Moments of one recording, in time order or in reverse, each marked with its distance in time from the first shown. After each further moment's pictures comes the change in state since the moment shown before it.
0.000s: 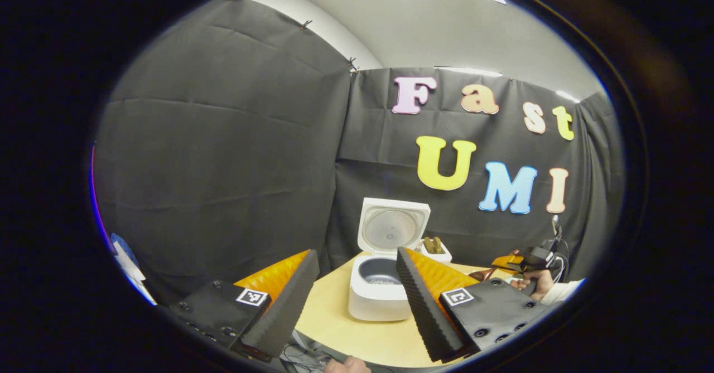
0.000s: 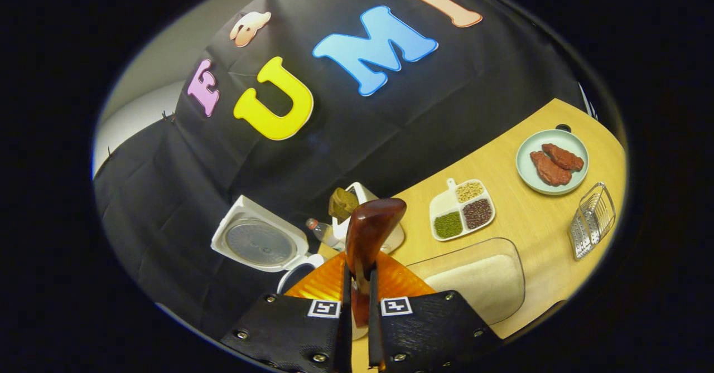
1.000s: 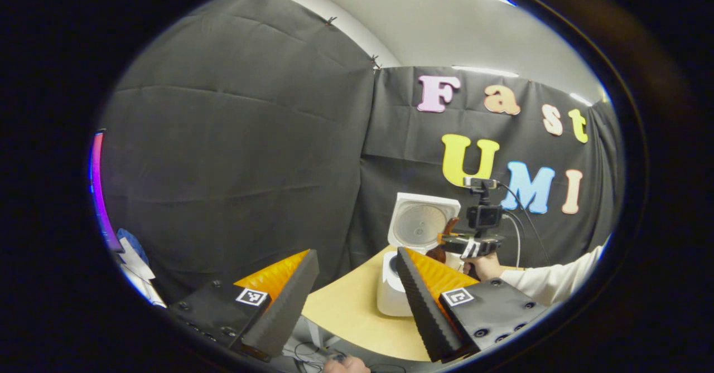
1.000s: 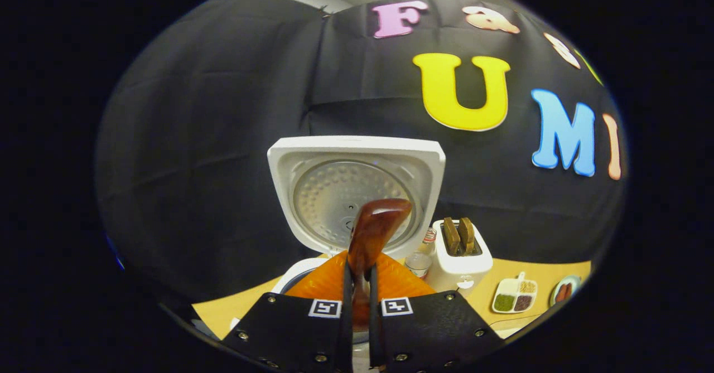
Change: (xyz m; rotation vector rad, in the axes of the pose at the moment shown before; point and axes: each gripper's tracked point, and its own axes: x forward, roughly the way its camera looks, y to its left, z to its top) left arm -0.002 0.088 -0.024 -0.030 0.034 0.078; right arm 0.158 0.191 -0.153 -0.995 -0.006 0.033
